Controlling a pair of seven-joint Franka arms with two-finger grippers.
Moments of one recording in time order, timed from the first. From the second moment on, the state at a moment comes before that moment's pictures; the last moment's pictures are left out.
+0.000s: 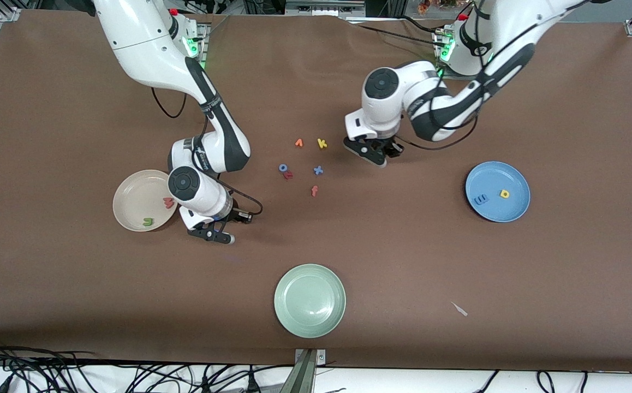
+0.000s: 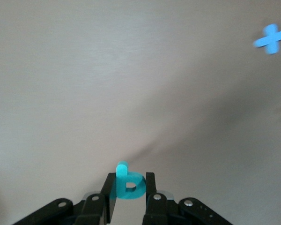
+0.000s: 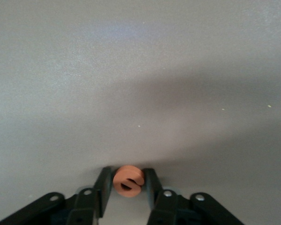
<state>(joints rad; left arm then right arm) 0.40 0.59 -1.13 -2.10 0.71 2.08 -0.52 0.53 0.72 -0.13 -1.69 0.28 2.42 0.47</state>
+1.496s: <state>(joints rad) 0.95 0.61 -1.08 -2.17 0.92 2.04 0.32 0.50 0.60 -0.42 -1.79 0.28 2.13 -0.34</state>
